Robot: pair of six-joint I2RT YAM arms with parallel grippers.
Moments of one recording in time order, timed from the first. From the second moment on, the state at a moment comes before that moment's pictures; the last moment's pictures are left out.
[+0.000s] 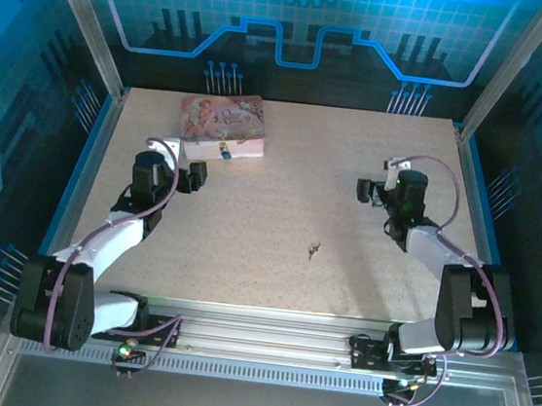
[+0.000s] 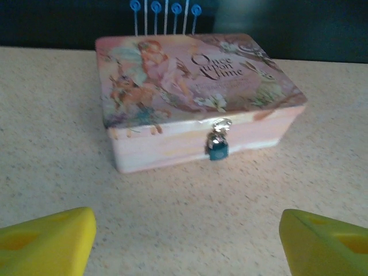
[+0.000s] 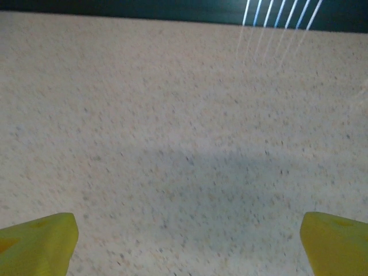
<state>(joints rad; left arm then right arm) -0.07 1.21 0.61 0.17 0.05 -0.15 0.10 1.43 0.73 0.17 0.04 -0.01</state>
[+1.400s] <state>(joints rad) -0.93 1.98 1.36 -0.39 0.08 -0.21 0.23 0.87 0.57 -0.68 -0.10 0.46</state>
